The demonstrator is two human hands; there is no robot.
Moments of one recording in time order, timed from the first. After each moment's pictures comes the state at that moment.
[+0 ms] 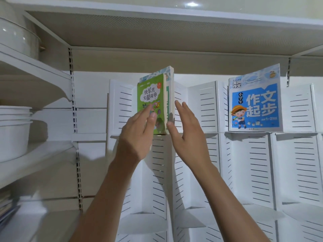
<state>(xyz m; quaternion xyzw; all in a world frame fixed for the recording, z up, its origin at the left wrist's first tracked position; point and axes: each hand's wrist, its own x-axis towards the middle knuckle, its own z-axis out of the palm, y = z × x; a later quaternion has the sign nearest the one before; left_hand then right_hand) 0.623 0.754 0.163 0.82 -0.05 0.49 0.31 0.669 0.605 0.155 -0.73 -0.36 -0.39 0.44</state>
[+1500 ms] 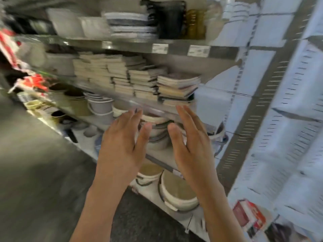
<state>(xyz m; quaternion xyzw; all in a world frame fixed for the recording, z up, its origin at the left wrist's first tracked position) -0.053 0.834 -0.022 0.83 0.37 0.40 0.11 0.088 0.755 -0.031 -0.67 -0.54 -0.05 0.51</state>
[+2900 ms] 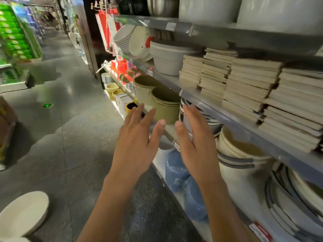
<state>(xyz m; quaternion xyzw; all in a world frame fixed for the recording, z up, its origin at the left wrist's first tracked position) -0.353 1.445 -0.061 0.74 0.55 0.38 0.09 -0.201 1.428 -0.070 -0.57 -0.65 0.09 0.50</state>
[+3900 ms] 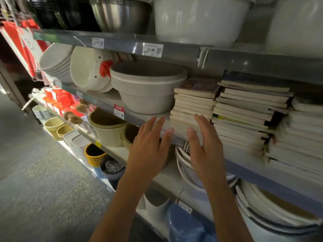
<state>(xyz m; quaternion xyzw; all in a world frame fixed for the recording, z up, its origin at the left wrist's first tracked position) -0.316 1.924 -0.058 0.85 0.37 0.34 0.20 -0.186 1.846 -0.068 -0.69 -0.47 -0.01 0.55</state>
